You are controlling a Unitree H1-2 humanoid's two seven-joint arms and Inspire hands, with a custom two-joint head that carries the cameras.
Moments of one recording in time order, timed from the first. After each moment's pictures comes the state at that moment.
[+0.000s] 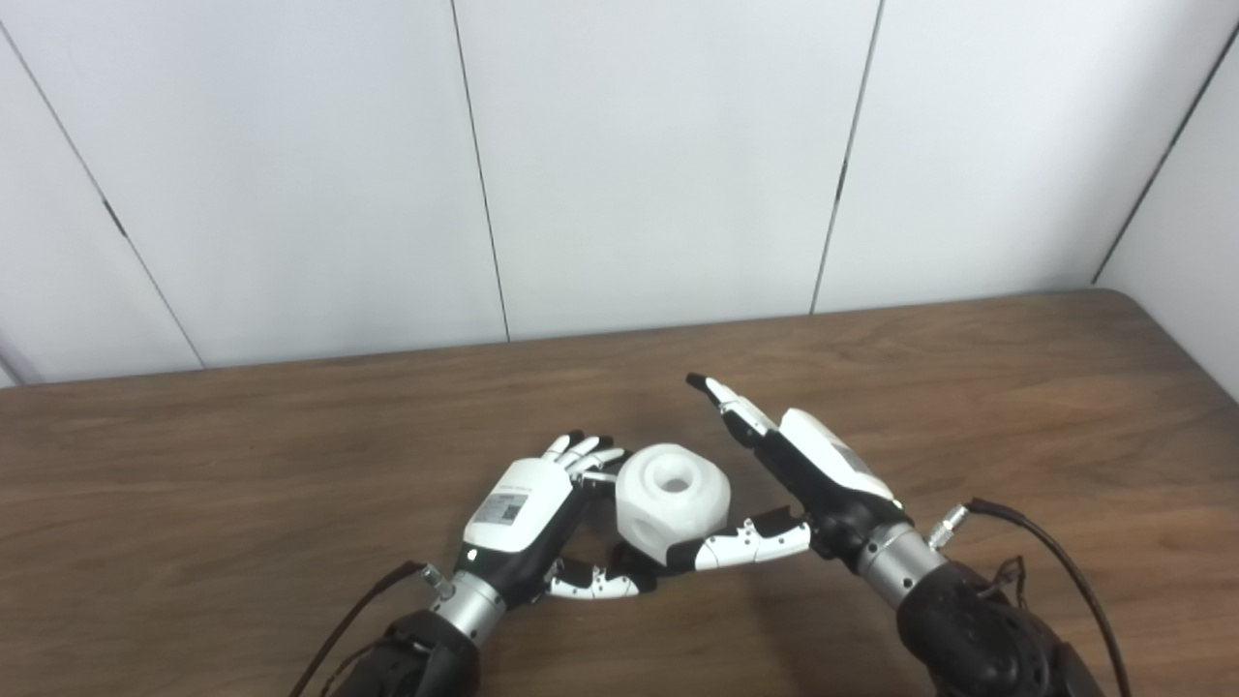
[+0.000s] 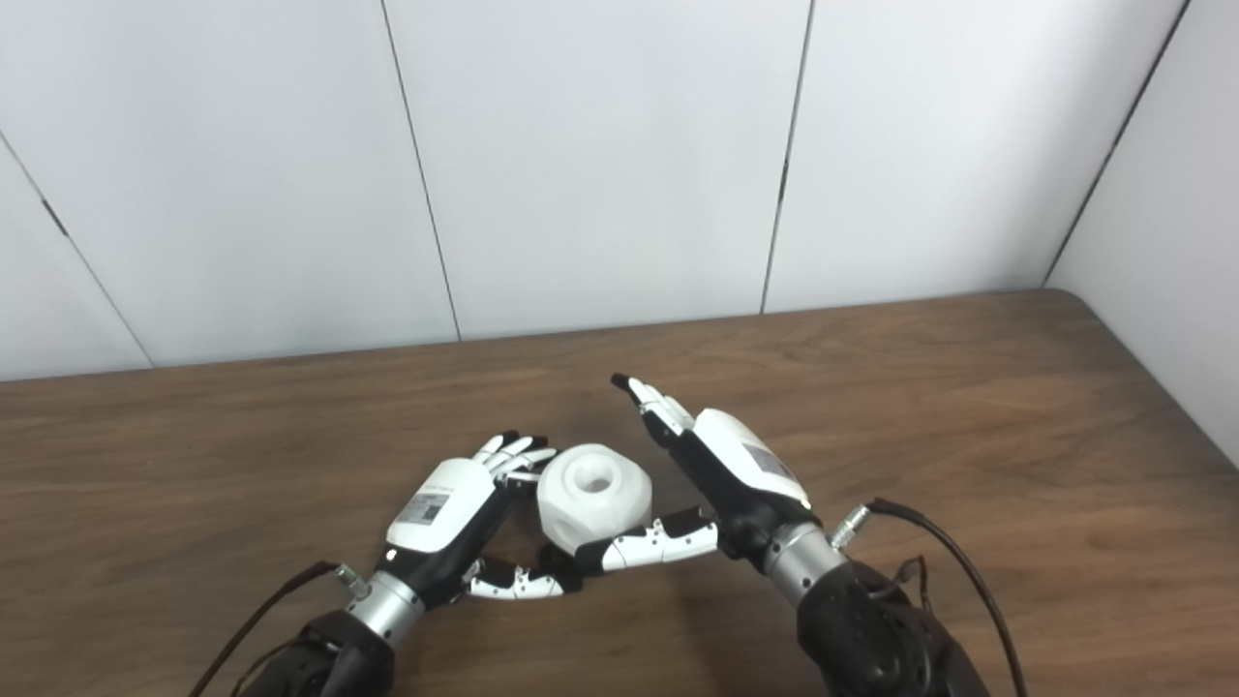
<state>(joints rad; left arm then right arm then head) -0.33 0.21 -0.44 0.20 0.78 -0.25 0.04 -0.16 -0.27 0.22 -0.48 -0.59 0.40 0.36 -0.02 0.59</state>
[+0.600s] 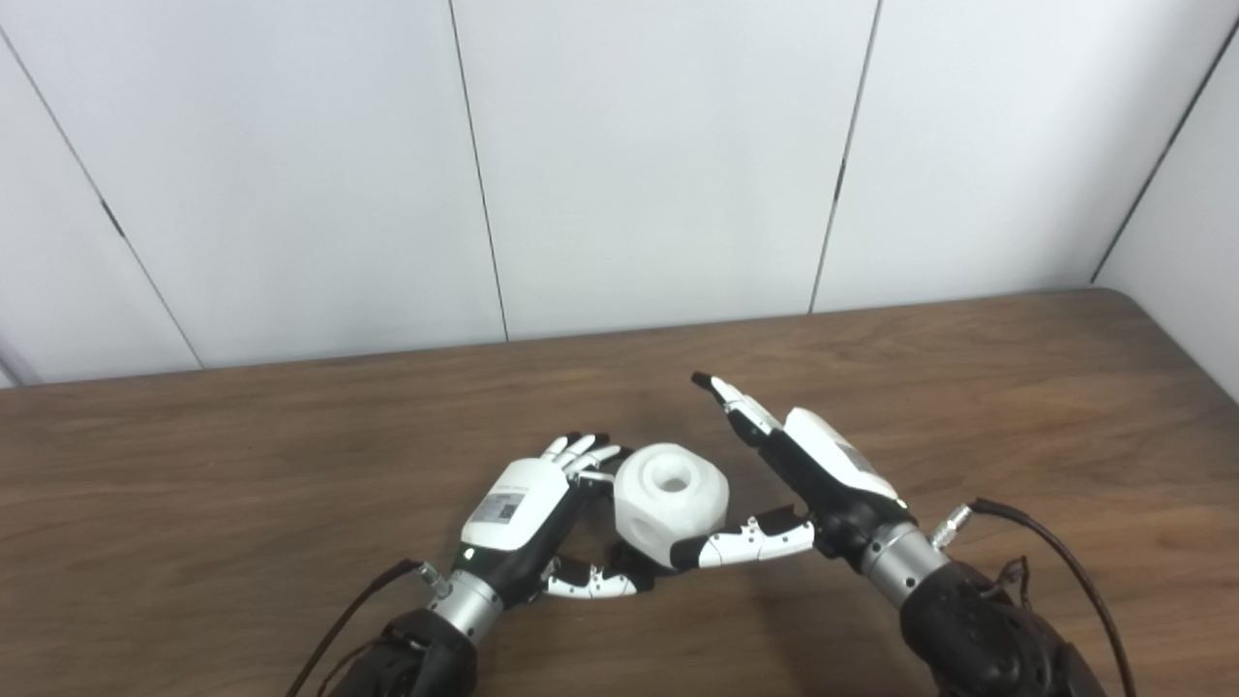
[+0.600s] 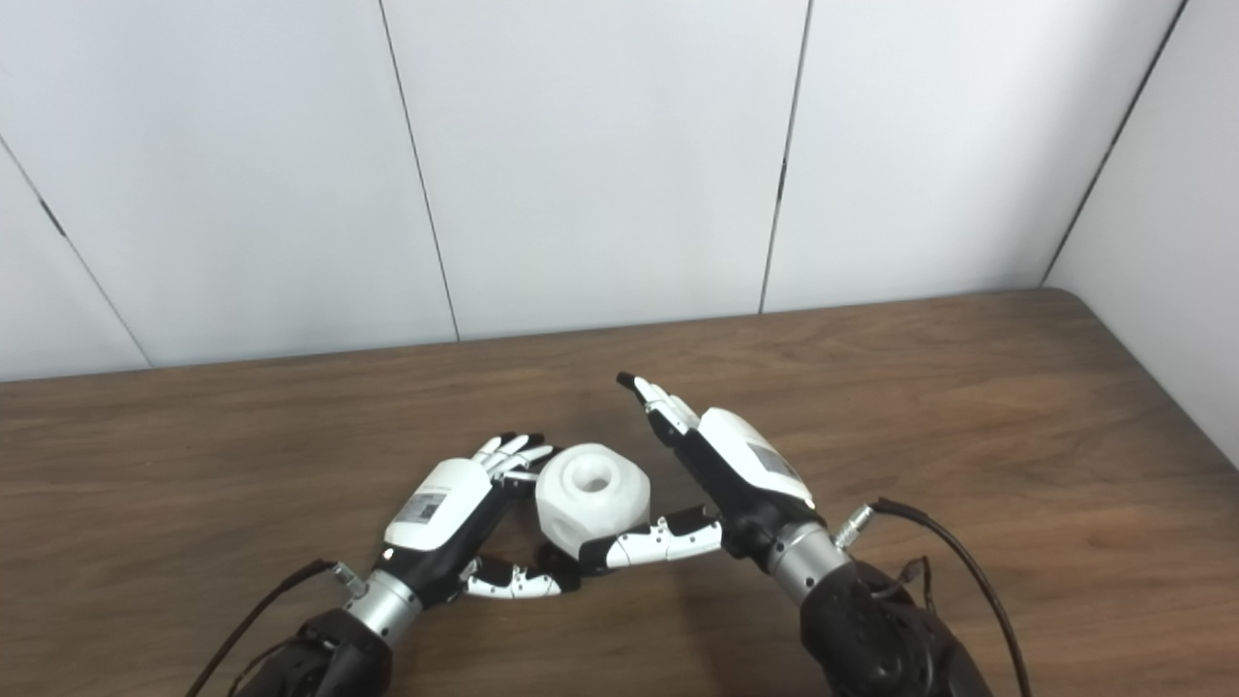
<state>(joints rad) -0.33 0.21 -0.43 0.20 0.75 -0.23 0.01 -0.16 -0.27 0.22 -0.48 -0.59 0.40 0.36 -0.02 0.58</state>
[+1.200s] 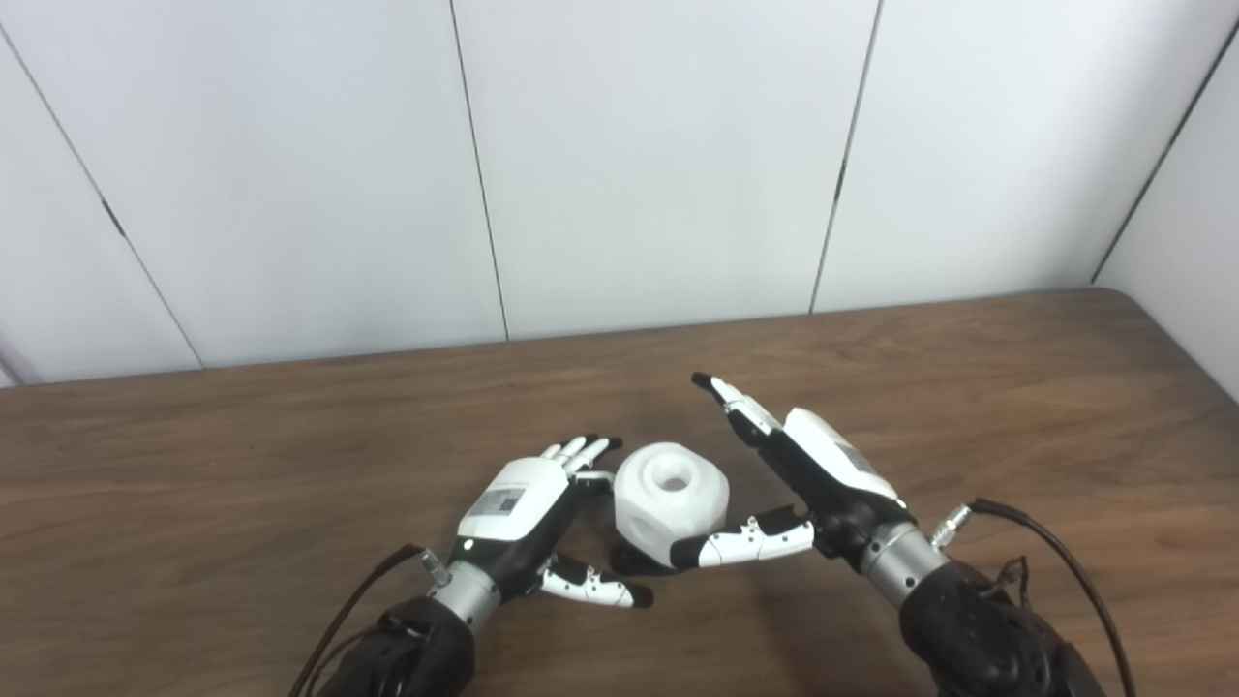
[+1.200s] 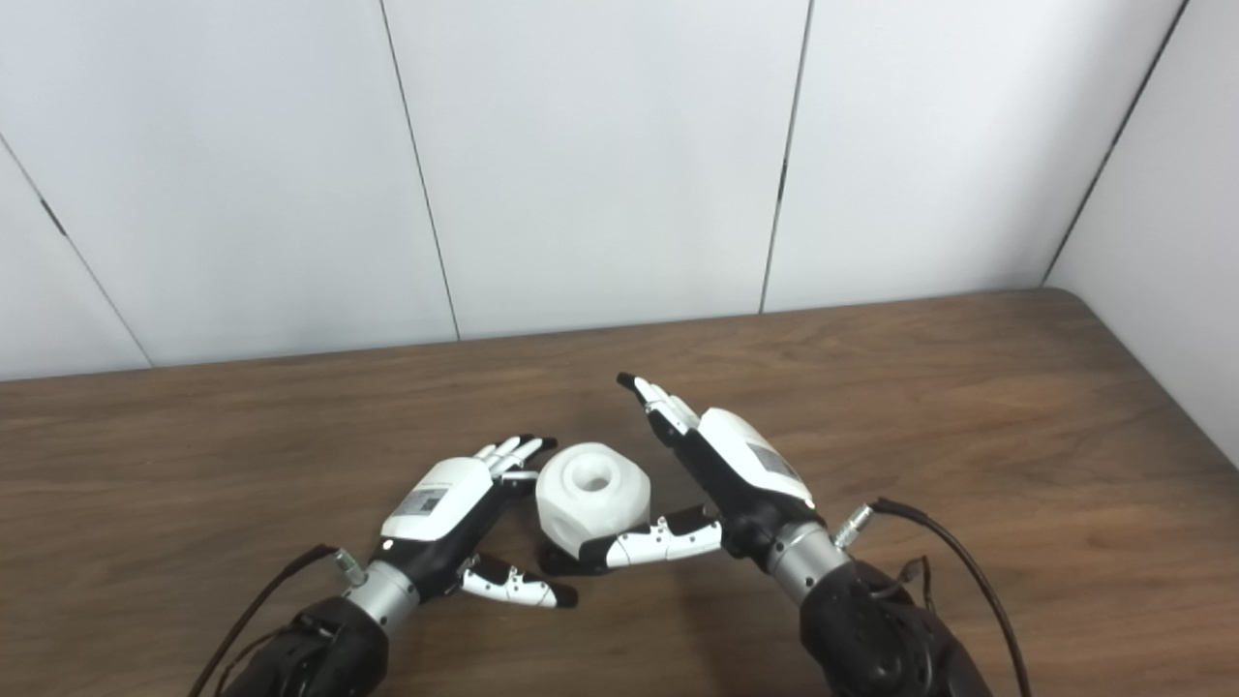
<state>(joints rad) -0.33 0.21 -0.43 0.11 0.76 -0.07 -0.15 -0.16 -0.27 0.22 -0.48 -0.59 0.40 0.36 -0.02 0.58</state>
